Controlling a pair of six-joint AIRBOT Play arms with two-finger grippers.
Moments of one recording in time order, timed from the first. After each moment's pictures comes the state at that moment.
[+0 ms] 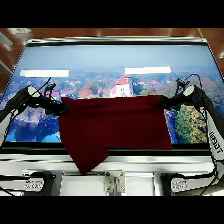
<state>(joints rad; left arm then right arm) 0.03 -1.52 1.10 1.18 -1.08 -1.43 -0.14 -1.61 1.16 -1.20 0.91 1.52</state>
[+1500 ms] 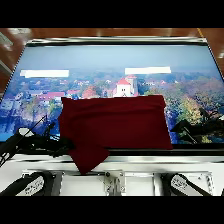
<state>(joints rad) 0.16 -1.09 0.34 0.86 -1.09 -1.30 -0.58 -1.23 0.78 -1.10 1.38 1.36</state>
